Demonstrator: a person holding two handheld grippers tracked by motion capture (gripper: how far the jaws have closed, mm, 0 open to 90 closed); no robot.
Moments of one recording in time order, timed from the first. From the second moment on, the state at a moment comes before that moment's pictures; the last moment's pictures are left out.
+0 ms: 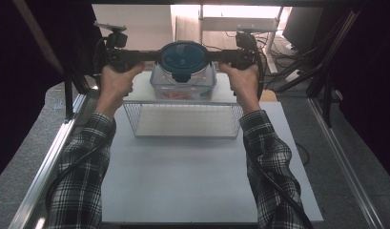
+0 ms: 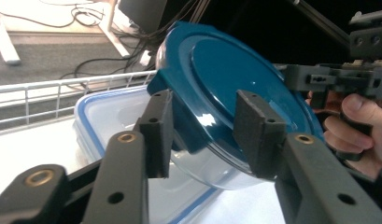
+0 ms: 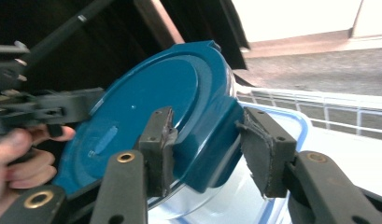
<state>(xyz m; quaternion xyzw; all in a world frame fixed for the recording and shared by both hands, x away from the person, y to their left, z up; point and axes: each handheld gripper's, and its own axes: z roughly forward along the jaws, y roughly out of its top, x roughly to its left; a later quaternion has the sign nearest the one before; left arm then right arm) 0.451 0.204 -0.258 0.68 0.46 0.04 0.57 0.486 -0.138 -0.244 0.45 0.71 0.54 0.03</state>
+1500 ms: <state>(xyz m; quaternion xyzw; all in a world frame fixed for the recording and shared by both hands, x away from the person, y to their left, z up) 0.412 0.201 -0.293 0.72 0.43 0.09 0.54 0.432 -0.140 -0.262 0.35 0.77 0.51 0.15</state>
